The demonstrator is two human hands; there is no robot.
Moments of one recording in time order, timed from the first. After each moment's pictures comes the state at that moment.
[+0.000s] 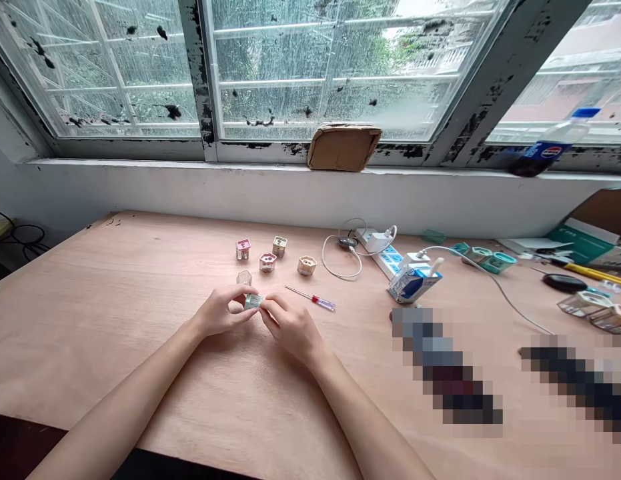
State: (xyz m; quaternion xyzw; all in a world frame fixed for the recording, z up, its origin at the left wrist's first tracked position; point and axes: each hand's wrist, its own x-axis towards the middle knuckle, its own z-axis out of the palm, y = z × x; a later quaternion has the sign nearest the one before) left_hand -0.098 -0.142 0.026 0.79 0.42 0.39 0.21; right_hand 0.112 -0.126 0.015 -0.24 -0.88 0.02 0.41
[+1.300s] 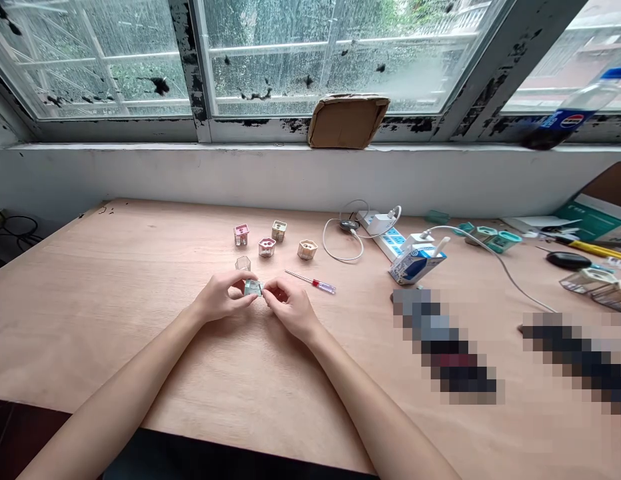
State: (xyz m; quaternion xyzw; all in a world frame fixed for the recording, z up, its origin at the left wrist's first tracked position) left_hand -0.097 -0.140 0.022 0.79 0.42 0.39 0.22; right_hand 0.110 -0.120 -0.005 -0.34 -0.74 0.40 0.42
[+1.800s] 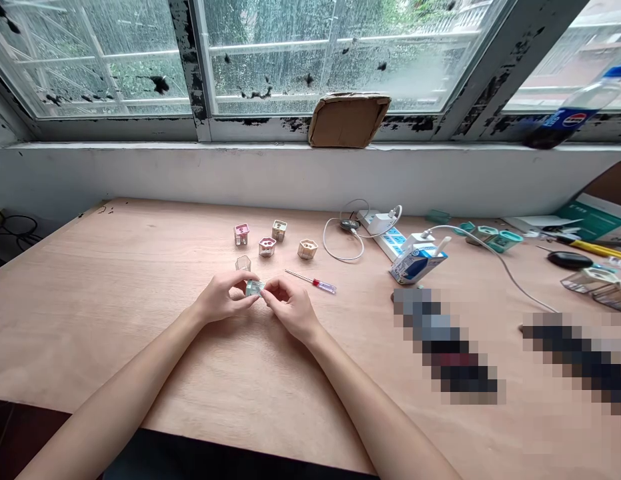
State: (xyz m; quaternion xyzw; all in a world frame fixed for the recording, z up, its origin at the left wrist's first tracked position) left_hand -0.096 -0.140 0.019 0.80 0.39 0.40 0.20; right_hand 0.106 -0.126 0.002 -0.34 -0.70 0.45 0.44
